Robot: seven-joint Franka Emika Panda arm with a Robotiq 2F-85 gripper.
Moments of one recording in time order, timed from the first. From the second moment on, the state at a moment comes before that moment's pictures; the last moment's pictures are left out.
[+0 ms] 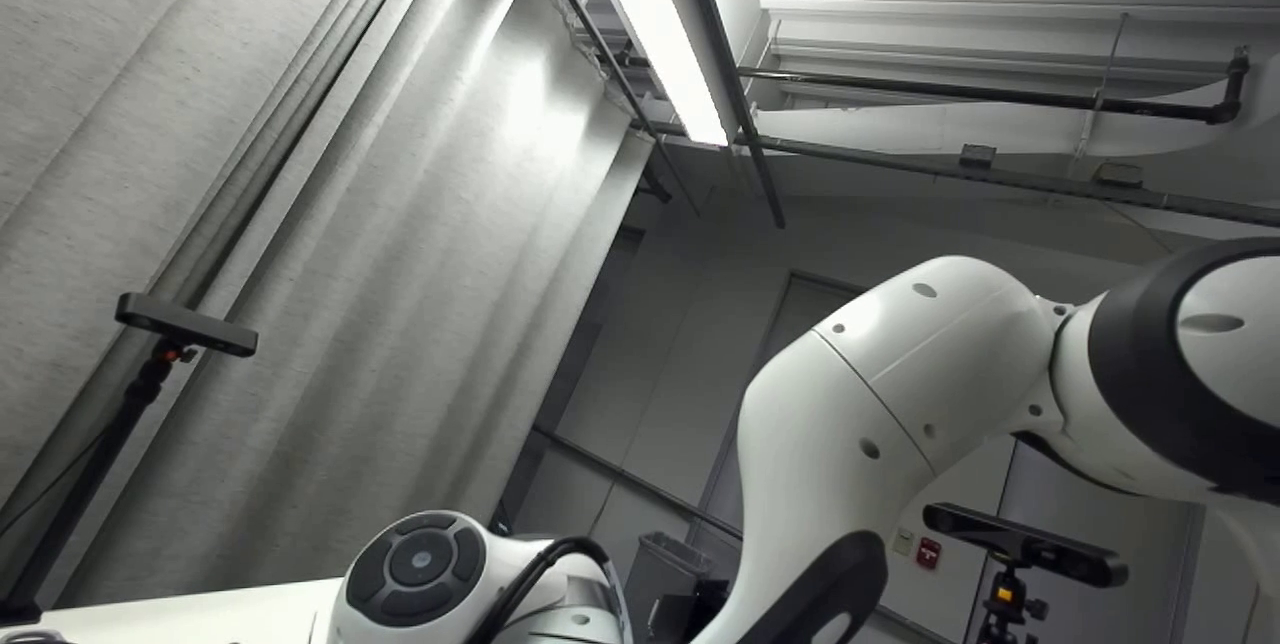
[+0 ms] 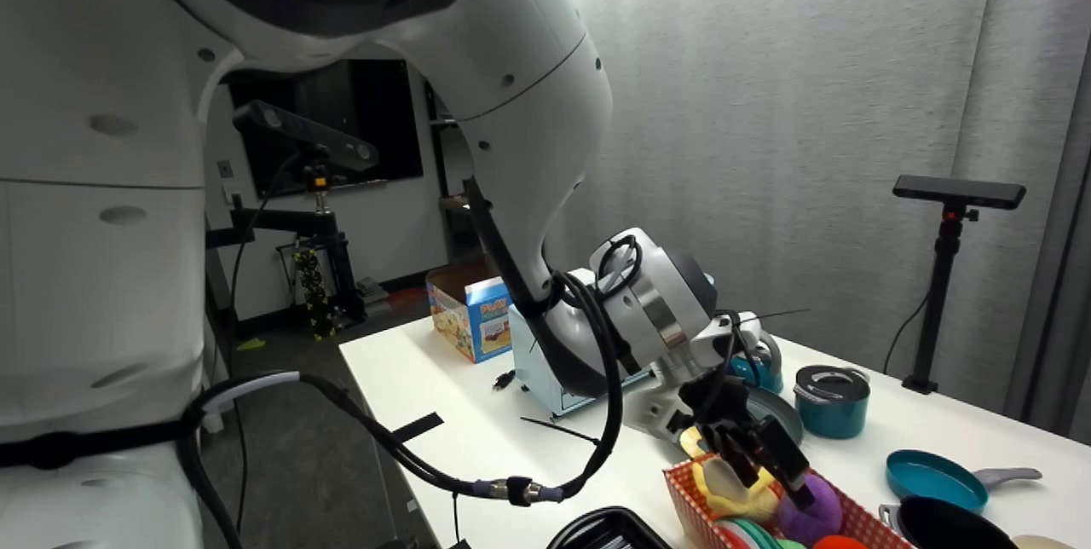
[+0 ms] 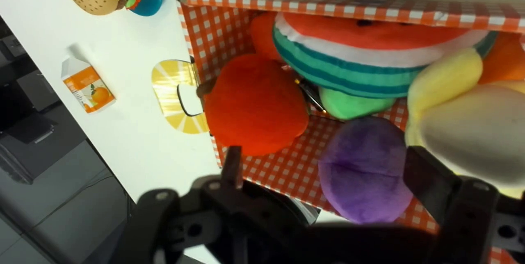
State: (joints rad) arm 0.06 0.24 -0.03 -2.32 -1.09 2.49 1.20
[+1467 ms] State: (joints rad) arm 0.06 -0.07 0.02 -2.66 -0.51 2.40 0.96
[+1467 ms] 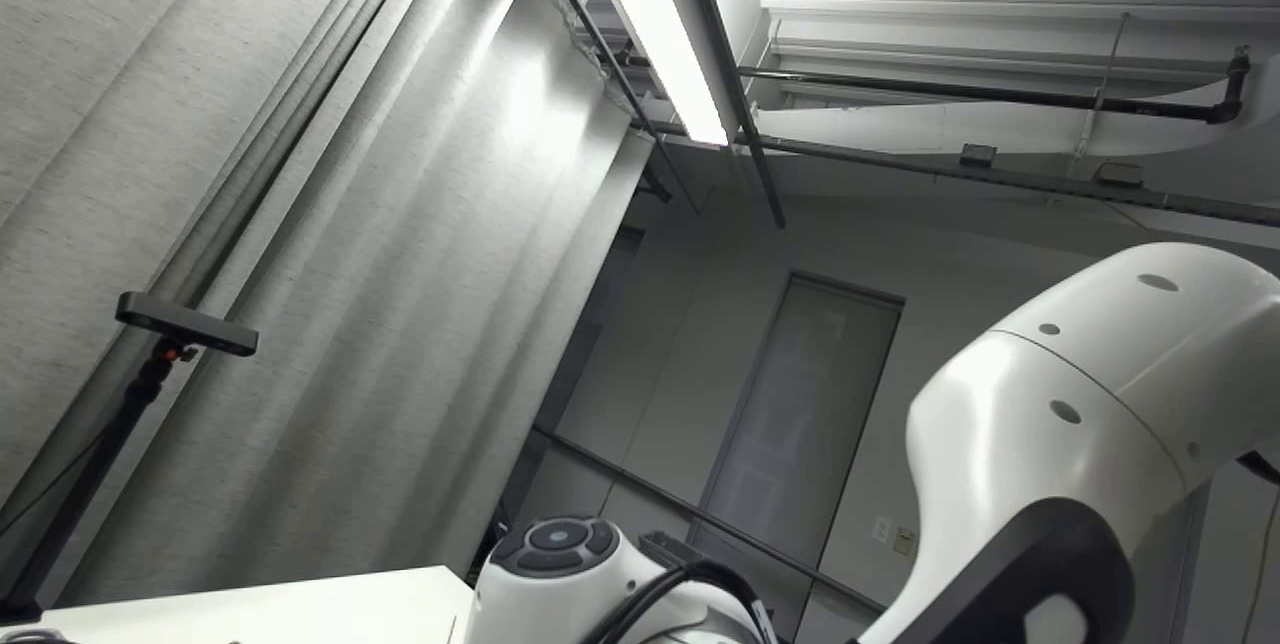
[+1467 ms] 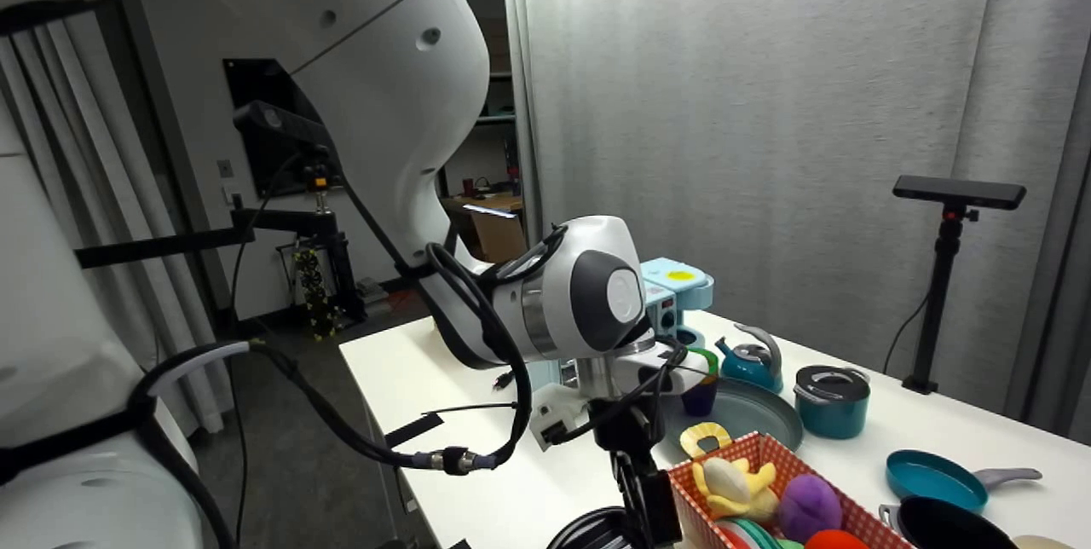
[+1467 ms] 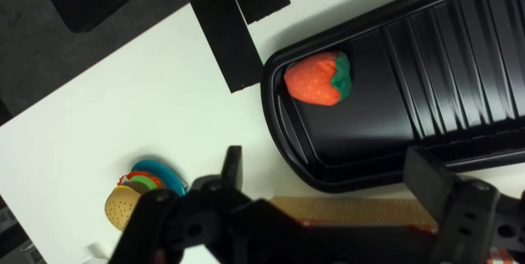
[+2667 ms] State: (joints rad) arm 0.01 0.13 -0.04 -2.69 -0.46 2.64 0.94
